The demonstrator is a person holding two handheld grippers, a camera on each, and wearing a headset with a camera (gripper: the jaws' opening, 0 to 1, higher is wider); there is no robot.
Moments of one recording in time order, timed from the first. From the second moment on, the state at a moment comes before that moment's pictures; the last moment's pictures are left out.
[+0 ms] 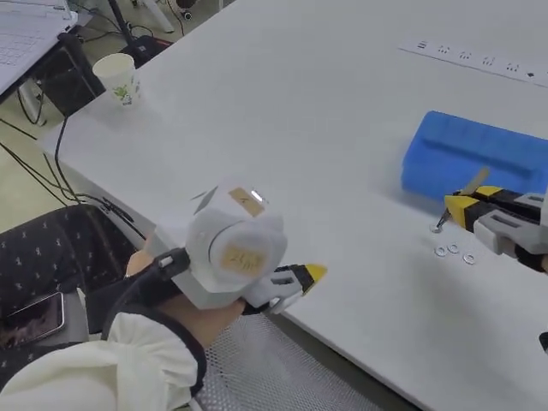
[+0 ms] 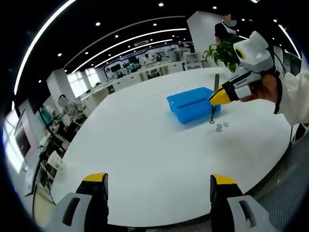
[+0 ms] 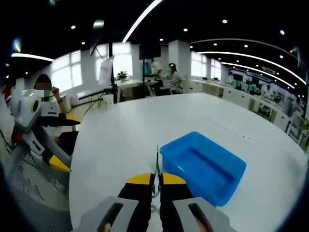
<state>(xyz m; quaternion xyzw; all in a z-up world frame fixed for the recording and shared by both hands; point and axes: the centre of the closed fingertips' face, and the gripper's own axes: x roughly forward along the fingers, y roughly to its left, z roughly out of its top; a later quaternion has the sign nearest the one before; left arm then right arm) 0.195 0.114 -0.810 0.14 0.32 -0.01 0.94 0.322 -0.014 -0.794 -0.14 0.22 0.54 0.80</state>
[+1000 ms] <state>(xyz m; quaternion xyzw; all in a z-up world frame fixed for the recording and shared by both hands) 0.191 0.116 -0.810 0.14 0.33 0.00 0.93 0.331 -0.005 -0.769 -0.13 0.20 0.55 0.80</state>
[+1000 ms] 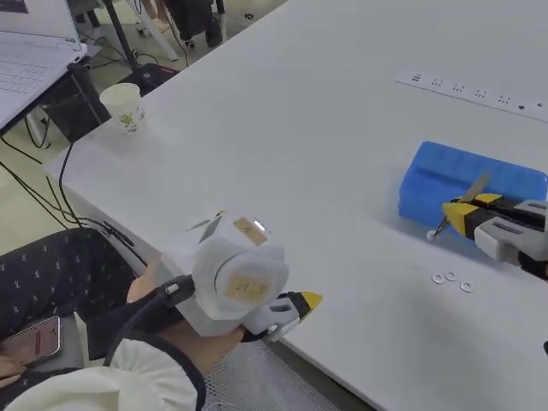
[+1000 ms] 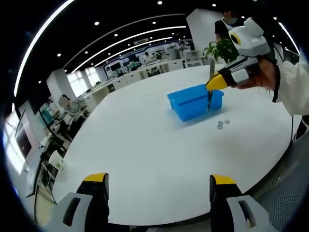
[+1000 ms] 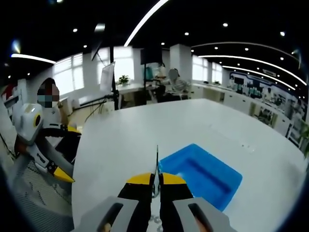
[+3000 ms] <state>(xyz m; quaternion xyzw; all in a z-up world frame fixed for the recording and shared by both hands) 0.193 0.116 -0.815 0.14 0.34 -0.01 0.93 0.406 0.009 -0.819 -0.14 0.22 0.50 0.83</state>
